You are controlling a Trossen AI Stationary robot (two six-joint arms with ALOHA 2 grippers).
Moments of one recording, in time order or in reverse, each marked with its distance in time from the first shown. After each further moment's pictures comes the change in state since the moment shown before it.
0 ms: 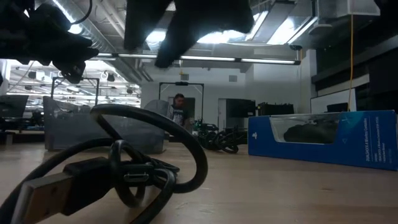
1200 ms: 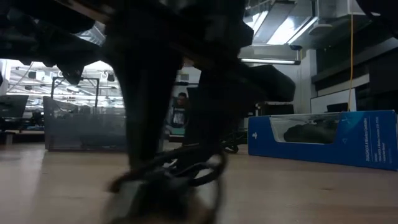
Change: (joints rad) left arm 0.000 0.000 0.000 0.003 -0.131 0.008; right arm -0.037 0.168 0.006 -0.028 -0.205 0.360
